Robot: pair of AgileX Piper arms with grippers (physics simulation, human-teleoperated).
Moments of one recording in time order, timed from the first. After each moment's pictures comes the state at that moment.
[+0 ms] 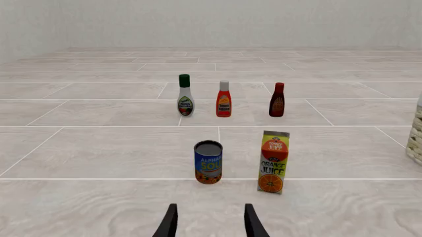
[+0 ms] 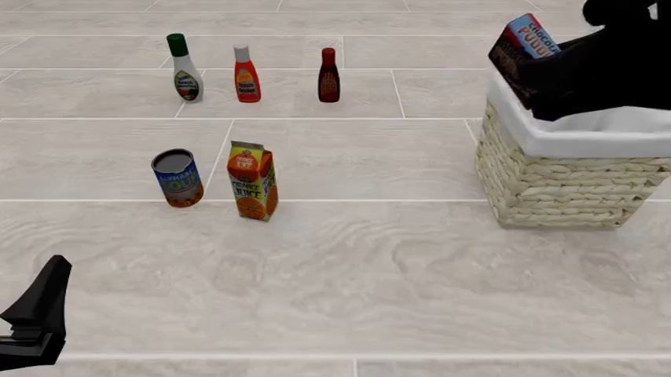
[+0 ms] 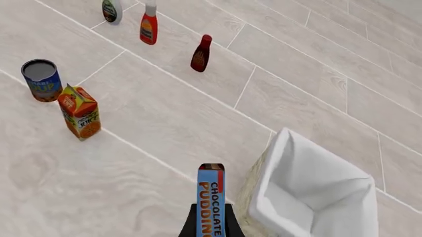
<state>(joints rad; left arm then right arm) 0.01 0.00 -0.01 0.00 0.00 0.30 1.03 -1.11 0.55 -0.32</state>
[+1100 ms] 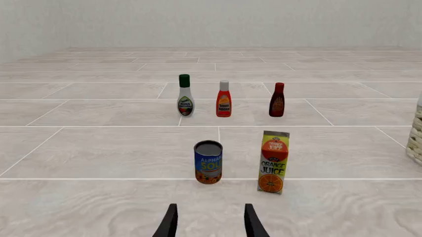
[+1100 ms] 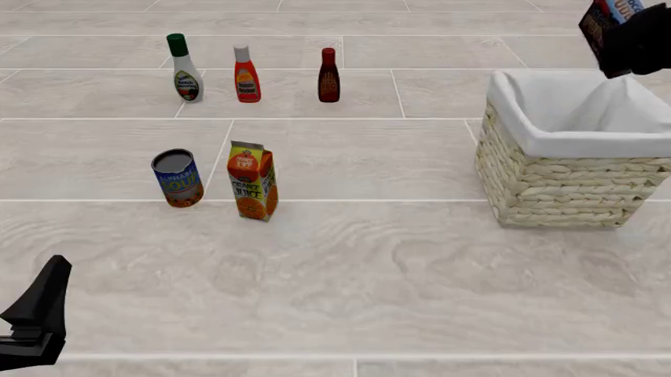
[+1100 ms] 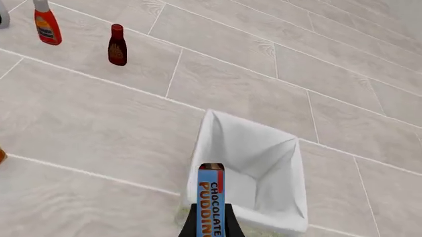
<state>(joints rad) 0.01 0.00 -0.01 0.00 0.00 0.00 1.12 -1.22 0.56 -0.32</state>
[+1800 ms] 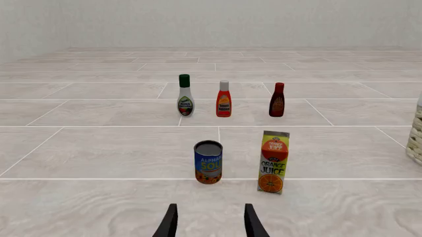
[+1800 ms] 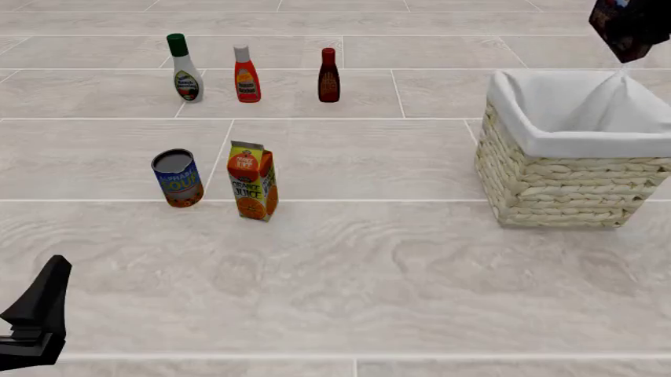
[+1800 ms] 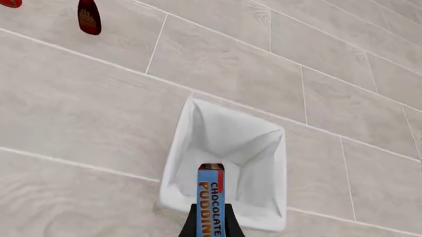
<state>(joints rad) 0.01 0.00 -0.01 0.00 0.00 -0.08 1.35 -1.53 0.80 -0.40</state>
